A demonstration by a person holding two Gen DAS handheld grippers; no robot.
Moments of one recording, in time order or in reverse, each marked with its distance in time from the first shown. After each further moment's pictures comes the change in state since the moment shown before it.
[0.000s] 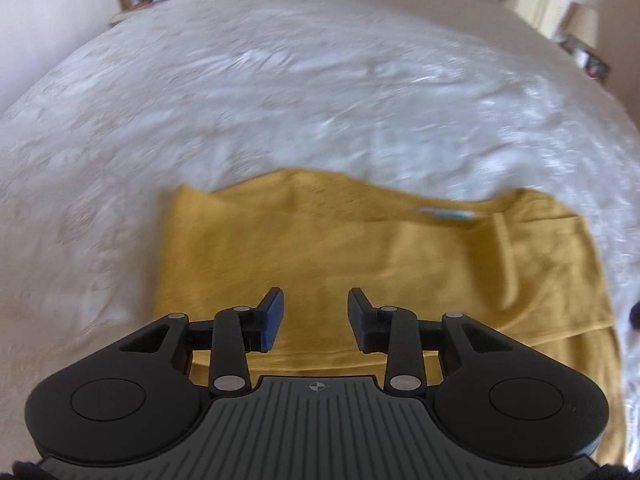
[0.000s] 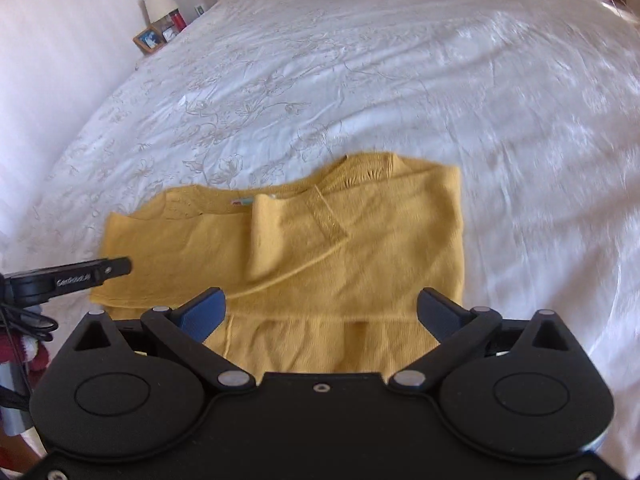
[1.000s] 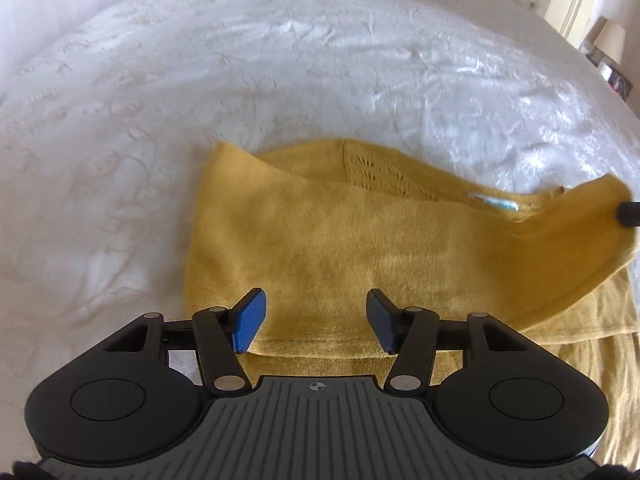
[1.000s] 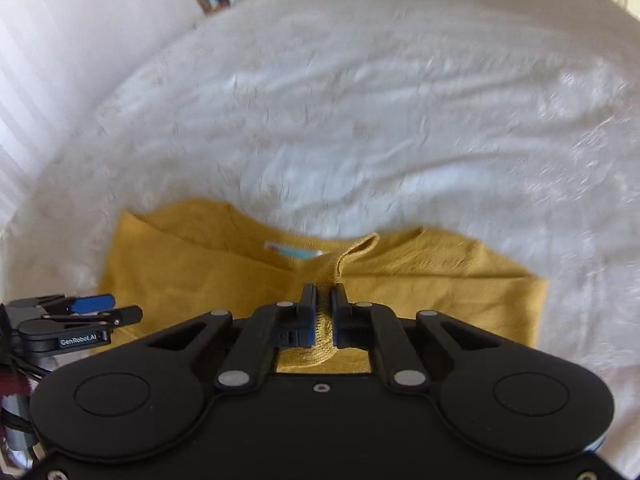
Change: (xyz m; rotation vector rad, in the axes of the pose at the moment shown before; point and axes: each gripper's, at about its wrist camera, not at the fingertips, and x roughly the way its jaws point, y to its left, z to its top) left arm 0.009 0.028 -0.014 -0.068 0.006 0.006; right arm 0.022 0.010 0.067 -0.144 -0.010 0.083
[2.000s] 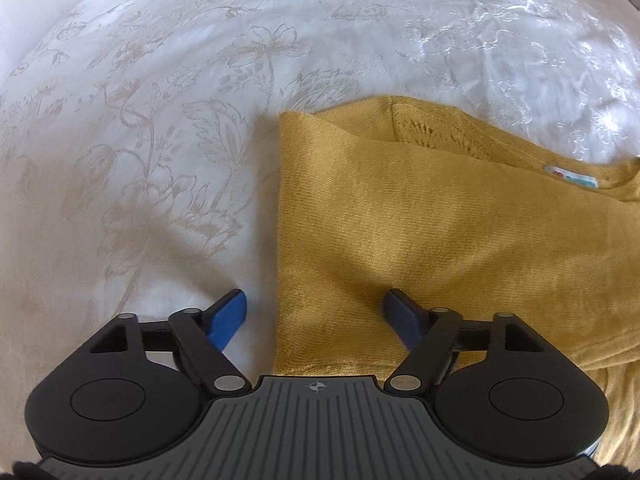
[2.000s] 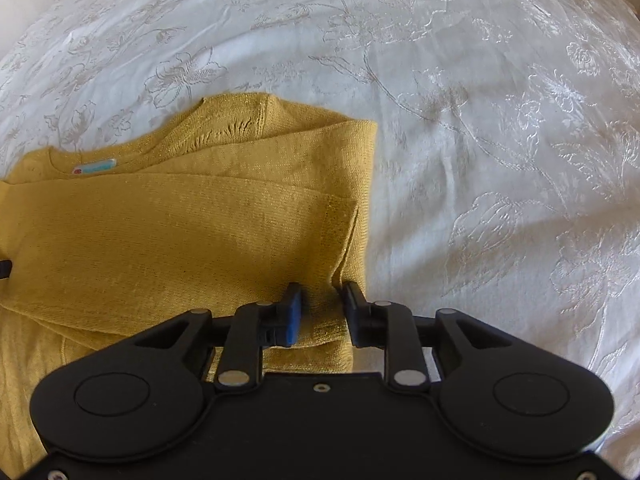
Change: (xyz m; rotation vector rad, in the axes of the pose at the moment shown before) left arm 0.059 -0.001 0.028 0.044 0.209 0.146; right arm 0.057 -0.083 -0.059 0.184 0.234 -0.260
